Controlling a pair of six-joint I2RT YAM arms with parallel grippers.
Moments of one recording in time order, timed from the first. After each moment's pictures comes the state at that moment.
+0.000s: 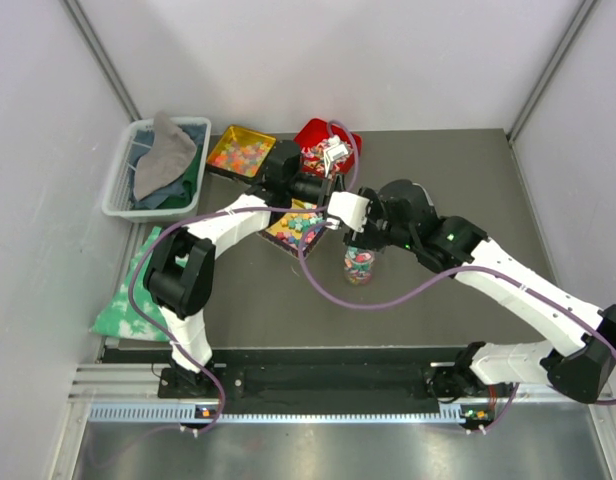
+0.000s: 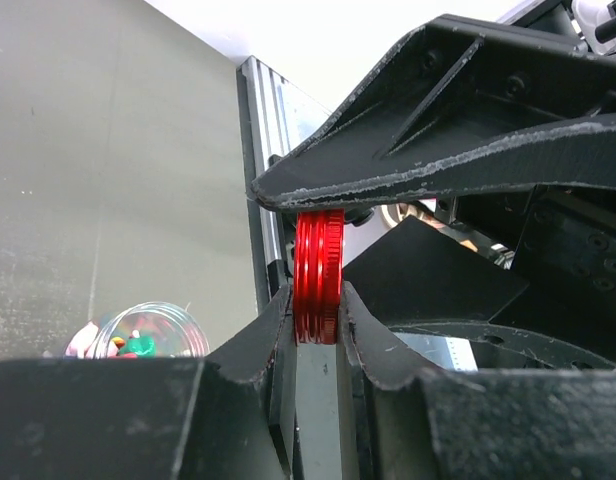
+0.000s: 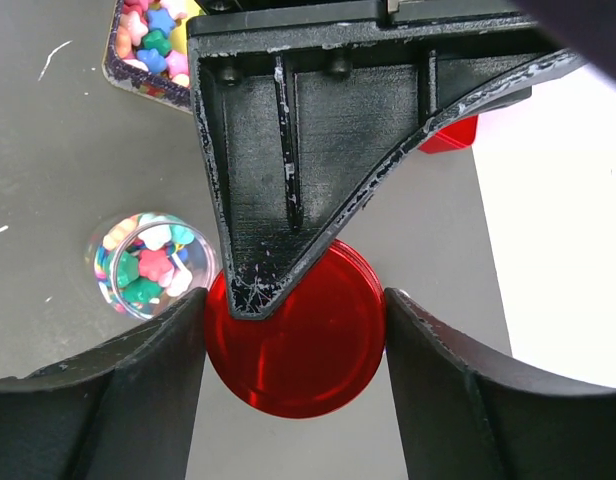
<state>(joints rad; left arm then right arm) -0.53 1.86 1.37 0.34 1.34 -0.67 0.82 1.22 1.23 -0.58 0.11 -0.71</state>
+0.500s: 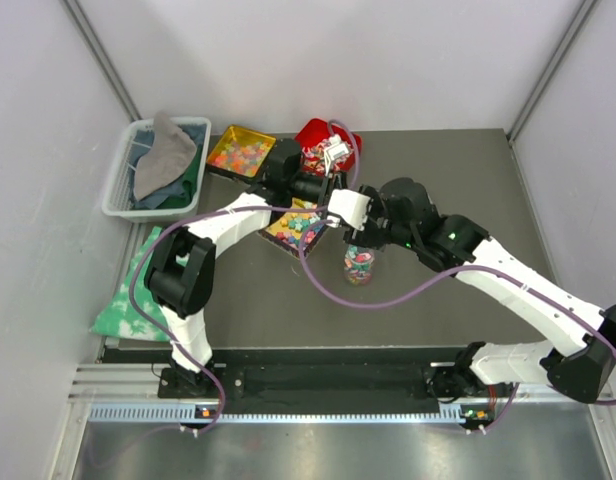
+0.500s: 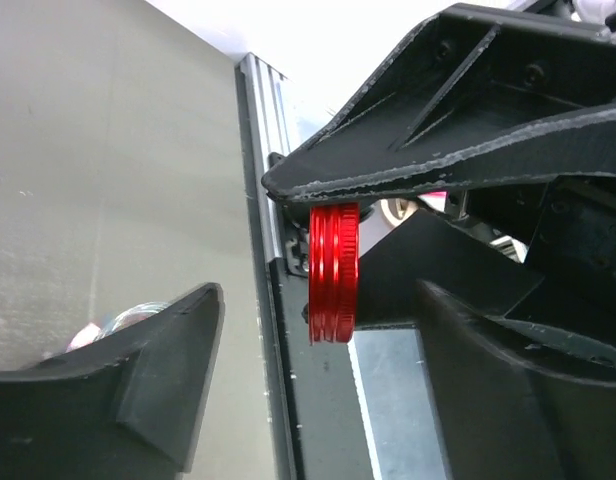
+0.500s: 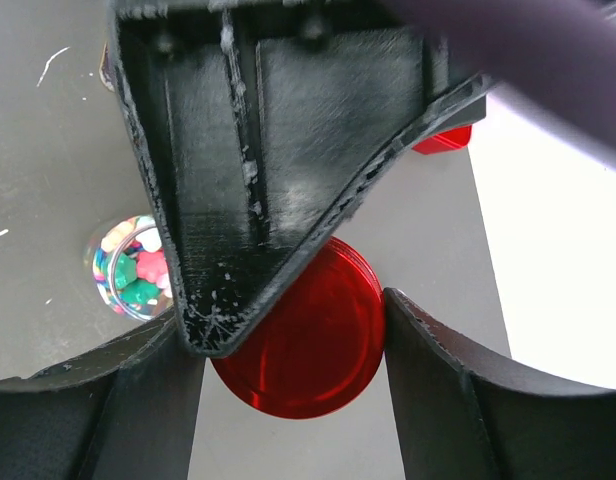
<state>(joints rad) -0.53 1.86 1.38 0.32 1.35 -0.65 0.82 1.22 1.24 -0.59 0.12 -0.70</state>
